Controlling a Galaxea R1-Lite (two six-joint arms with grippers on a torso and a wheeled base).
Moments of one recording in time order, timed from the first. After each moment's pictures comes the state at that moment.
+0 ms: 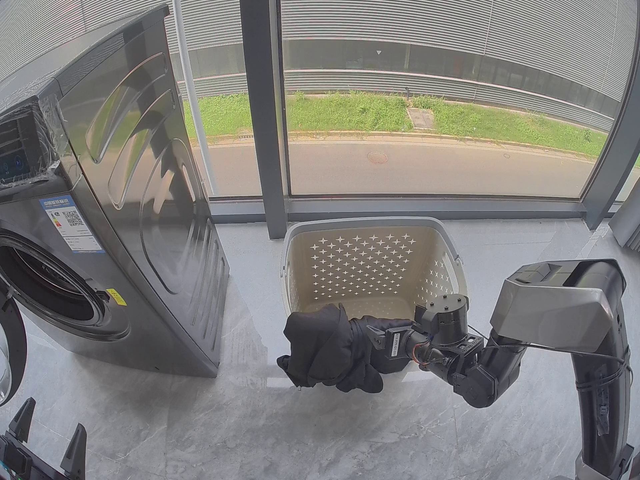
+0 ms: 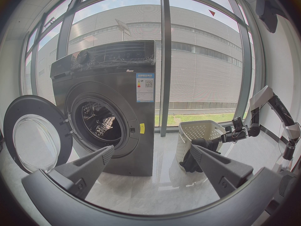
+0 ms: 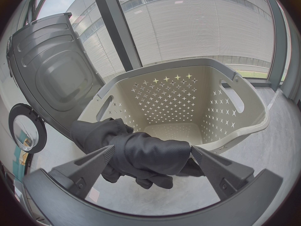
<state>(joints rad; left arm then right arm) 0.00 0.02 -0.02 0.00 0.00 -0.01 0.53 2.42 -0.80 -1.20 -0.16 0.29</state>
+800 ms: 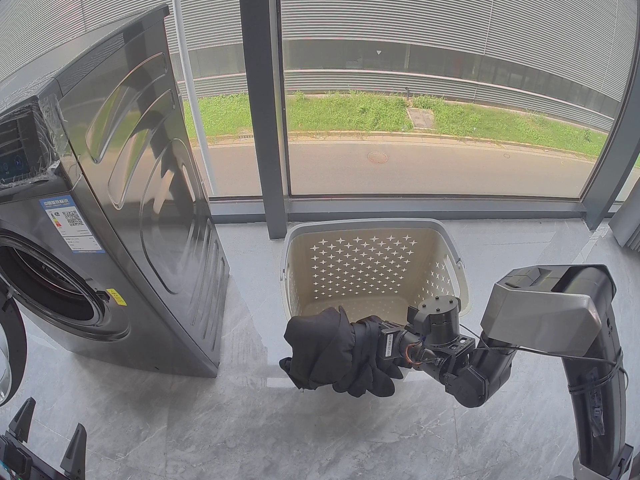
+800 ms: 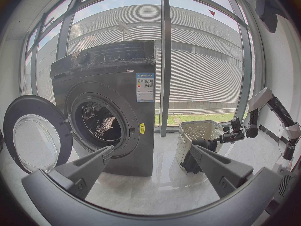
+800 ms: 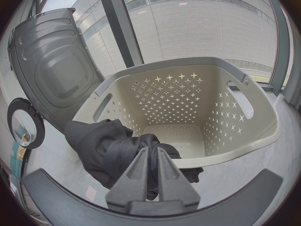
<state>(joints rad) 0.00 0.02 -0.02 0.00 0.00 -0.01 0.54 2.47 -0.86 -1.20 -0.16 0.25</state>
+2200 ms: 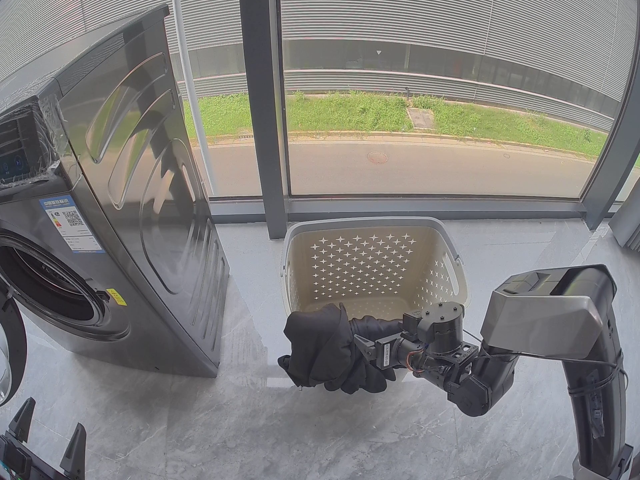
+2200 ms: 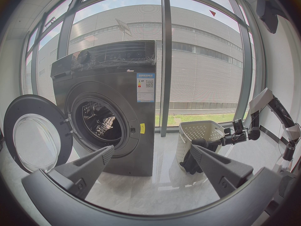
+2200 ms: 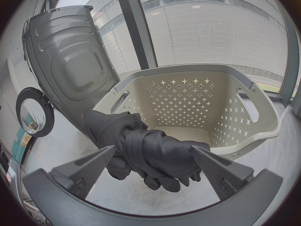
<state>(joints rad) 0.00 0.02 -0.02 0.00 0.00 -0.02 0.56 2.46 -0.79 -1.30 -0.09 0.17</state>
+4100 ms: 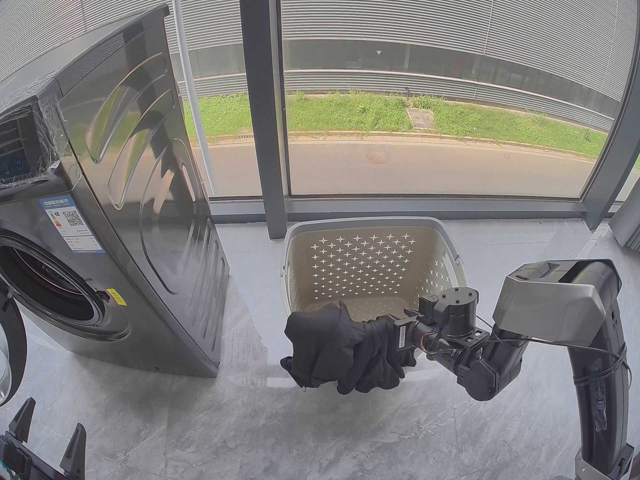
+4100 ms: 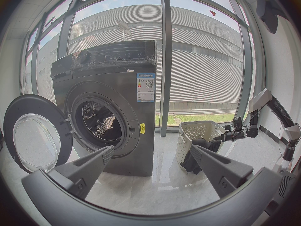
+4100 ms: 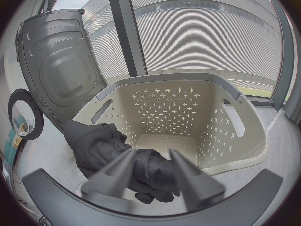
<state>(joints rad) 0.00 0.02 -0.02 0.00 0.00 -0.02 0.47 2.46 -0.83 -1.30 -0.10 0.12</state>
